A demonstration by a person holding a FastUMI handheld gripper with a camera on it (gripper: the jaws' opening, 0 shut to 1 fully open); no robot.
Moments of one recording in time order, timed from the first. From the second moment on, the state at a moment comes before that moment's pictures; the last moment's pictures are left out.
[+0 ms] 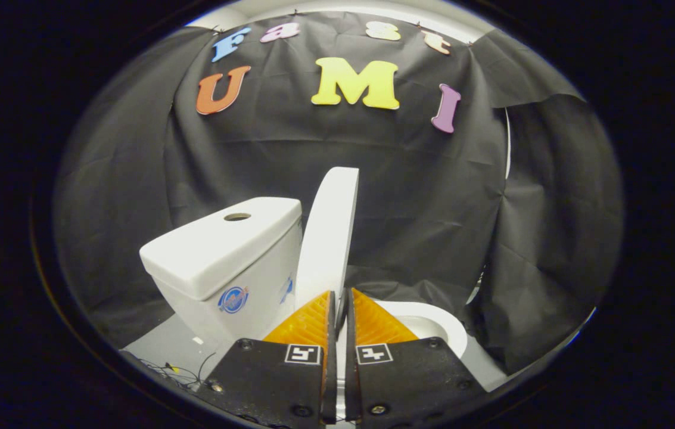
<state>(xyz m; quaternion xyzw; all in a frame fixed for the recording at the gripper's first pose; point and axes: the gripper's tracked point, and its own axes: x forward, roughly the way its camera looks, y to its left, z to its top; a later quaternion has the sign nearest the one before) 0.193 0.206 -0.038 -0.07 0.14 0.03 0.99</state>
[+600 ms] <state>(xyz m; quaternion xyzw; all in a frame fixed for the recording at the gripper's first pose) 0.189 0.270 -0.050 -0.15 0.13 0.06 0.98</state>
